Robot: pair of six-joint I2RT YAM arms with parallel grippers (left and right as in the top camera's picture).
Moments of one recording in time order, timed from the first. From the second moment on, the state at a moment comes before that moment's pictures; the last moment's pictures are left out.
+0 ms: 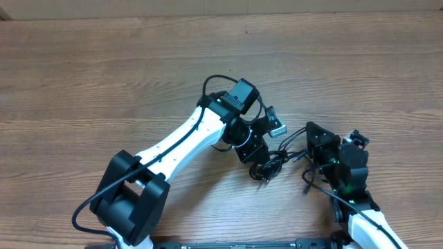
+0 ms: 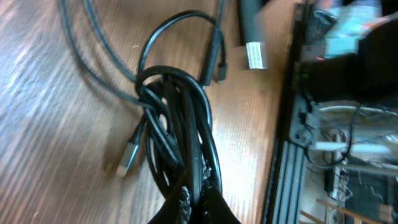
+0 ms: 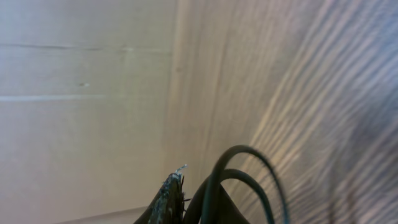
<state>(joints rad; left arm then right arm) -0.67 1.86 1.37 -0.88 0.75 0.38 0.11 1.03 0.16 0.48 -0.12 1.42</state>
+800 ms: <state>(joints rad) -0.68 1.86 1.37 -0.86 1.27 0.71 0.10 1.27 0.16 0.48 -0.20 1.28</state>
